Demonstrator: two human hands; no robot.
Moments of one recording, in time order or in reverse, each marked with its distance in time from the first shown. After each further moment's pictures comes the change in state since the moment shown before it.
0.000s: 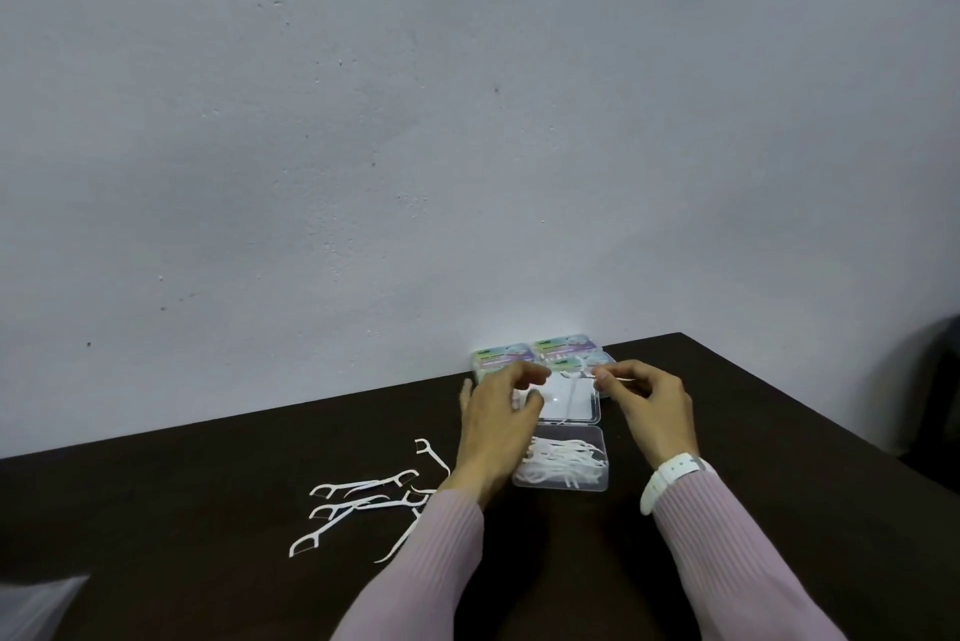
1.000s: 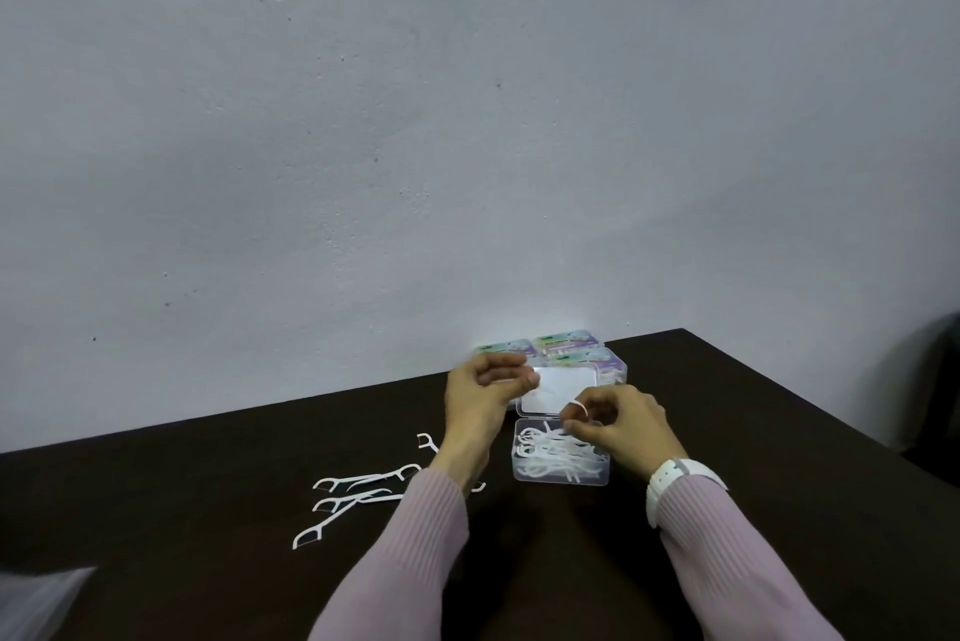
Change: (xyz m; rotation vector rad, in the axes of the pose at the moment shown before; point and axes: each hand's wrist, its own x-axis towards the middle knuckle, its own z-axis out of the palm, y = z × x) left_hand 0.008 0.000 -0.012 -0.668 0.097 -0.314; right_hand -0.005 0.007 0.003 -0.453 -0.376 -0.139
